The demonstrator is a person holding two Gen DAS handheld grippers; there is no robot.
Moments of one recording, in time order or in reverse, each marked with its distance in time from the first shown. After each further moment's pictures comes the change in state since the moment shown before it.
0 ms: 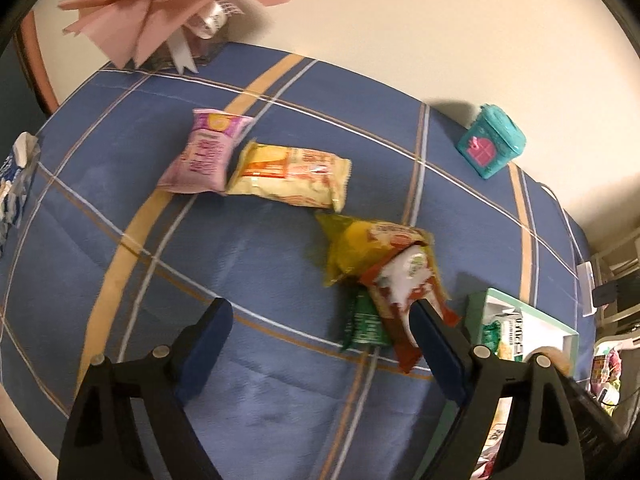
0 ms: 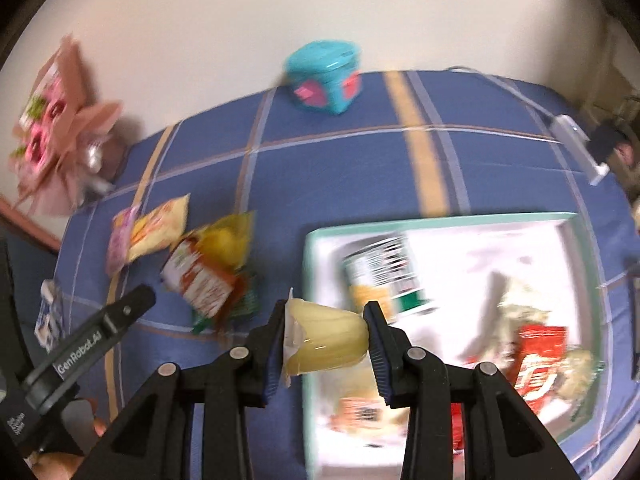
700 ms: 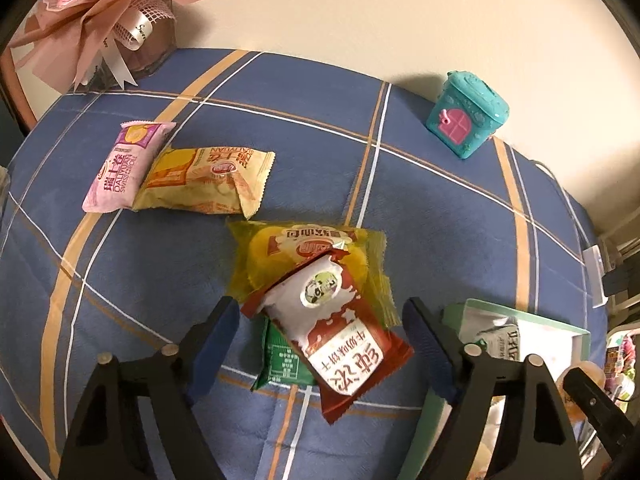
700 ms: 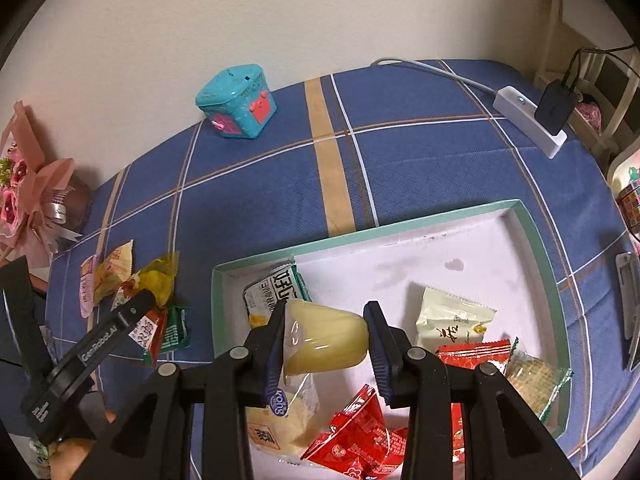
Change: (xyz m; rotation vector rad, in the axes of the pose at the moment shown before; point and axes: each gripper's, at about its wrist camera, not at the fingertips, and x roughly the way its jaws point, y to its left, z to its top) left arm 0.047 -0.058 -0.004 0.068 -0.019 0.036; right arm 0.010 -0.068 0.018 0.118 -0.005 -0.025
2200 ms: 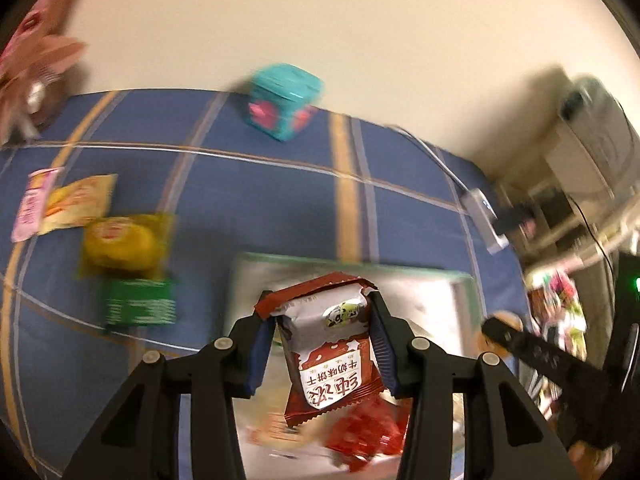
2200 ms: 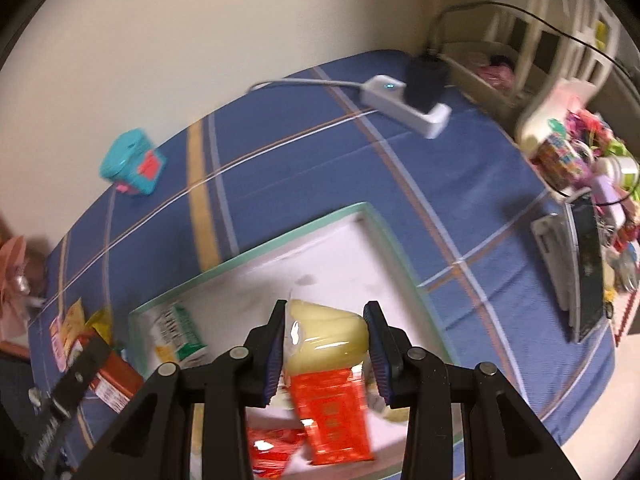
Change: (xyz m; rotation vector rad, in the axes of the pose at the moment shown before) left arm -0.068 -0.126 -0.041 0.214 0.006 -0.291; right arm -0.036 -0.113 0.011 0.214 -0.019 -0.150
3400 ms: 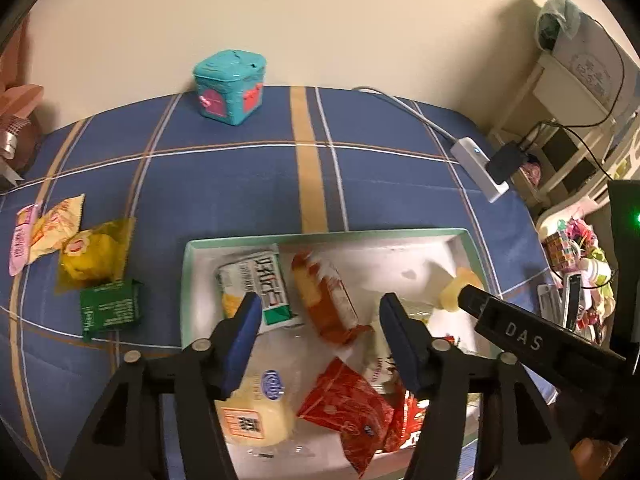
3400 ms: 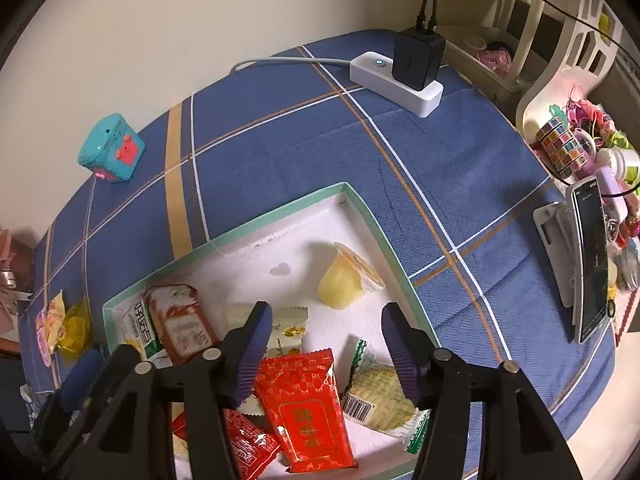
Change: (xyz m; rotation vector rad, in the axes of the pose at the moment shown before) left arm 0.022 -0.044 -0.014 0.139 0.044 0.093; right arm 0.022 -0.007 -0.003 -0.018 0.053 -0.026
